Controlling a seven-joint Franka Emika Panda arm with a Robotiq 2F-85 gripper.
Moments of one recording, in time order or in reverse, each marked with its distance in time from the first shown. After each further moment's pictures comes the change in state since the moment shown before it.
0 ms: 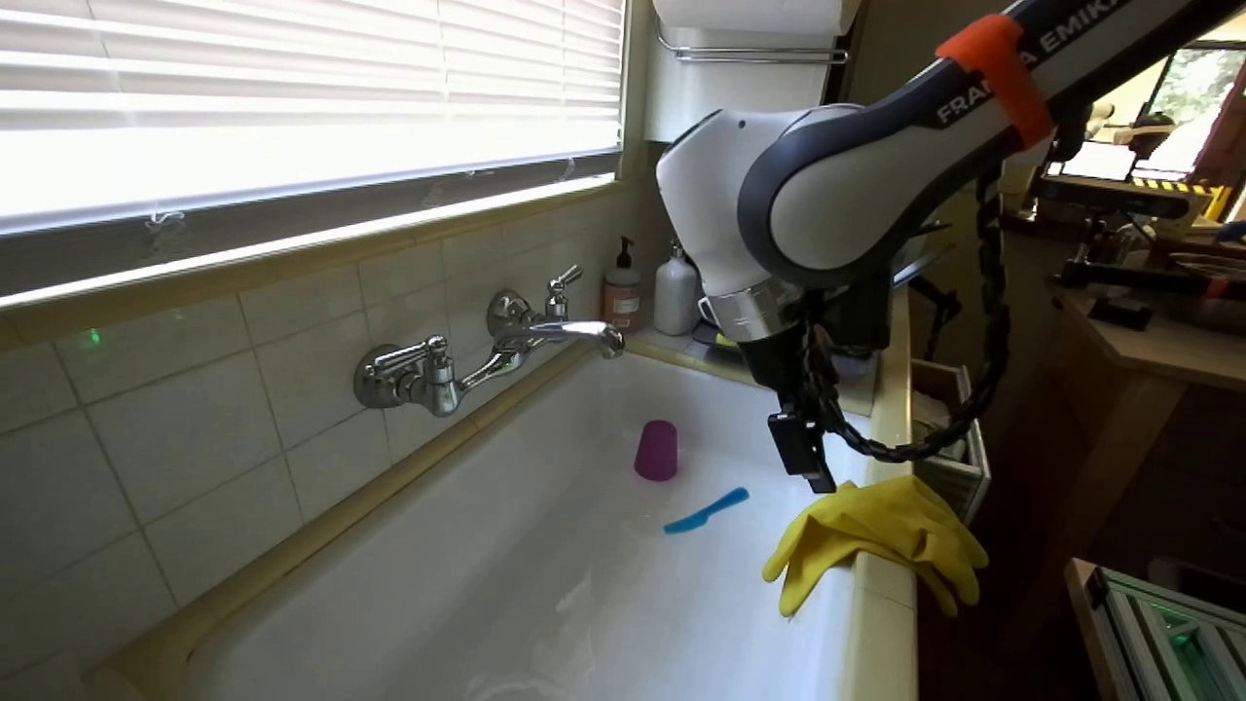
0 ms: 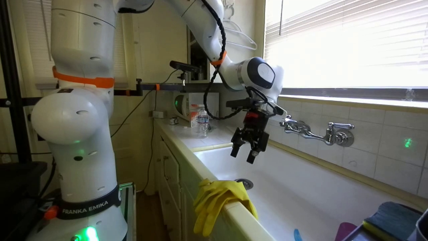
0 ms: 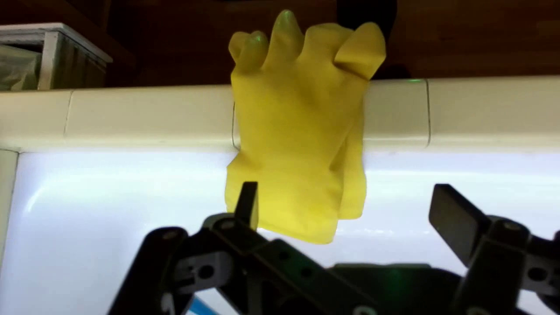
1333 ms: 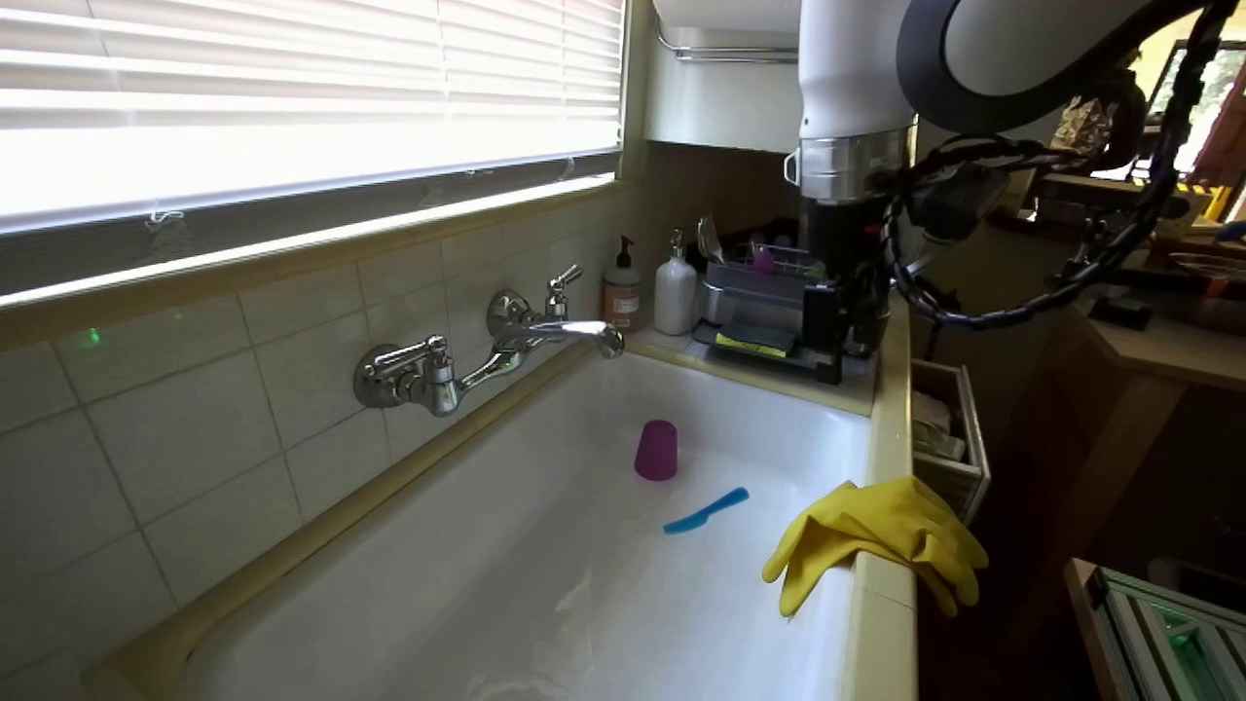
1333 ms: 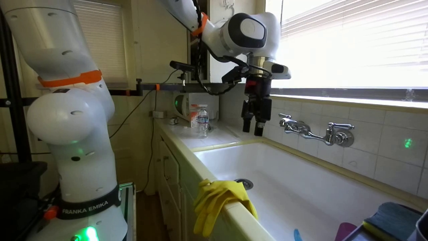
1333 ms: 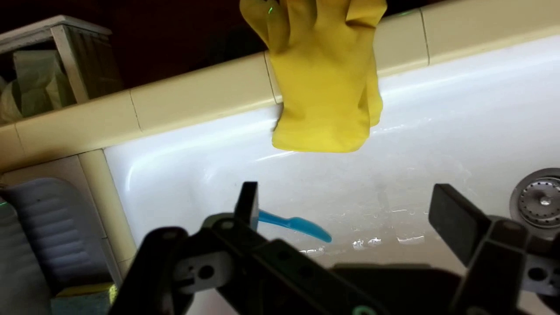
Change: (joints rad) arm -0.059 -0.352 -0.046 -0.146 0.020 0.137 0.123
